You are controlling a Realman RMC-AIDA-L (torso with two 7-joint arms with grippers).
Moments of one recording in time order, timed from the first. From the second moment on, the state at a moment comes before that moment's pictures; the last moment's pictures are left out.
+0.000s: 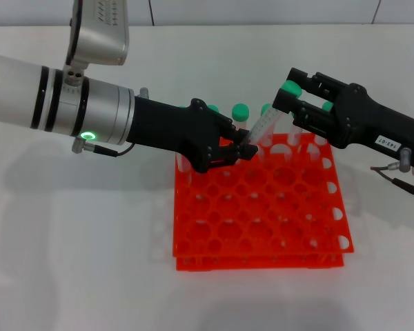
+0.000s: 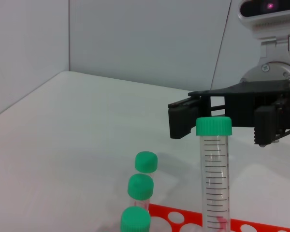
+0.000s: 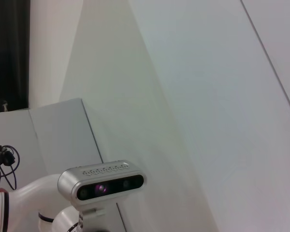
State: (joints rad) left arm -0.78 -2.08 1.01 0.62 2.00 1.47 -1.44; right arm 0.62 2.03 -0.88 -0.12 -1.35 -1.64 1.02
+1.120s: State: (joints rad) left arm -0.78 -2.08 1.06 0.62 1.97 1.46 -1.45; right arm 0.65 2.03 -0.89 -0.11 -1.36 -1.64 1.01
